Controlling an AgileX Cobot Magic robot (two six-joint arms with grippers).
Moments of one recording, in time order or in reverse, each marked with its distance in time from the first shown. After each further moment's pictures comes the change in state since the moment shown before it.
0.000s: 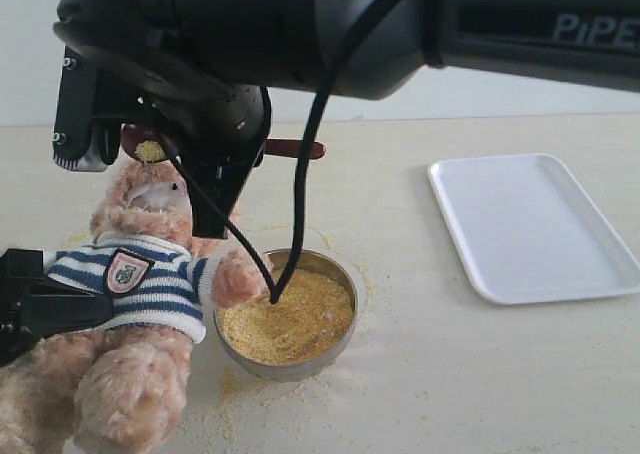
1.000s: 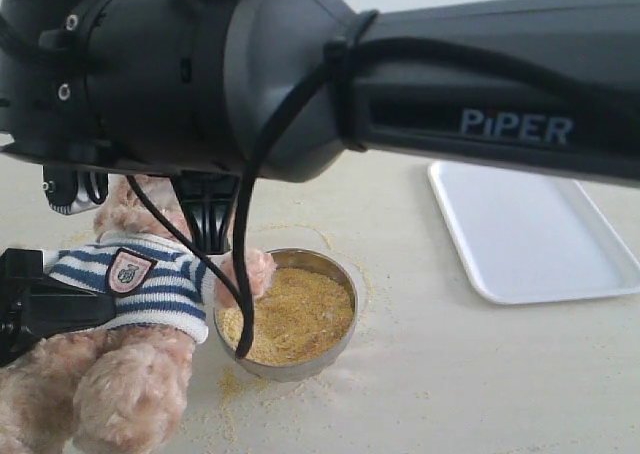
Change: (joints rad) left arm 0.000 0.000 0.000 -0.004 0.019 0.008; right arm 0.086 0.053 0.000 -0.225 0.089 0.074
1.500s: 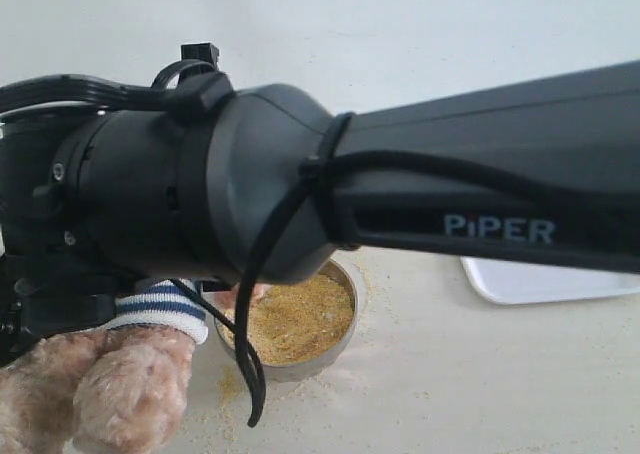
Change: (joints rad) left arm 0.000 0.000 0.000 0.000 0.000 0.008; right arm 0.054 0.000 0.144 -0.176 -0.005 0.200
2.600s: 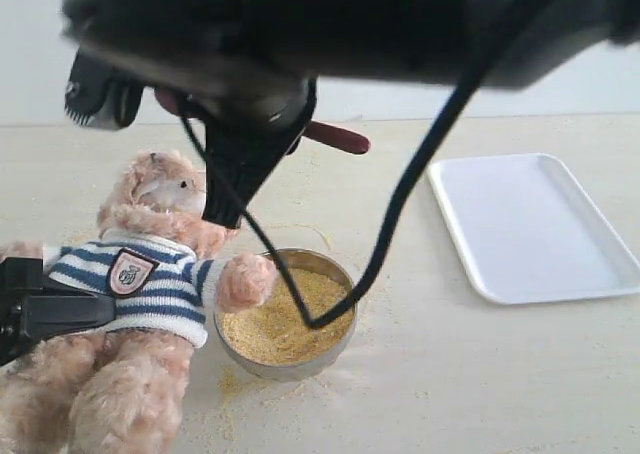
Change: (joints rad) left arm 0.000 0.000 0.000 -0.002 0.000 0.074; right arm -0.087 -0.214 0.002 0.277 -0.009 0.054
